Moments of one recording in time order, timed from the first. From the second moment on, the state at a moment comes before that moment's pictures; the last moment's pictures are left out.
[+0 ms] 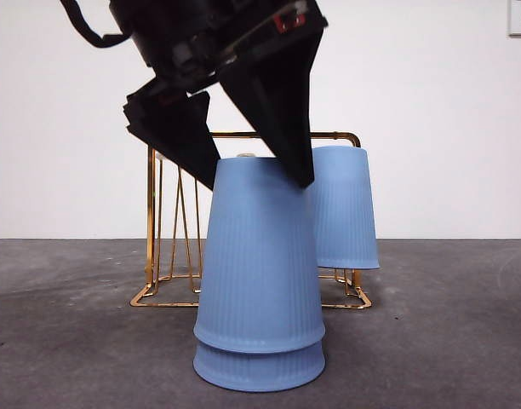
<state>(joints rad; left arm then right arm) -0.93 1.48 1.12 -0.61 0.03 -0.06 0.57 0.67 0.90 -0.88 -0.26 0.07</state>
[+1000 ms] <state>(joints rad) -0.93 1.48 1.21 -0.69 0.02 -0.05 0.57 0.67 0.90 -0.88 -0.26 0.07</state>
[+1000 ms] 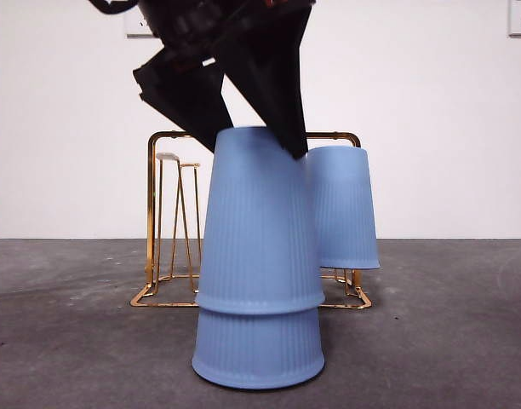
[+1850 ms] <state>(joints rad) -0.91 1.18 1.31 -0.75 -0.20 -0.05 0.57 0.67 0.90 -0.88 -0.26 0.07</state>
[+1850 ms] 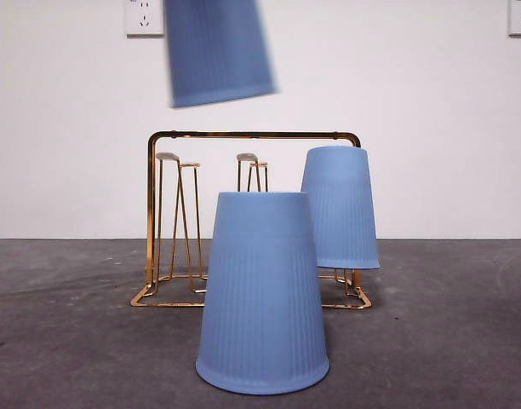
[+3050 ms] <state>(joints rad) -0.58 1.49 1.31 -0.70 -0.10 -0.05 0.57 0.67 0.90 -0.89 -0.26 0.06</state>
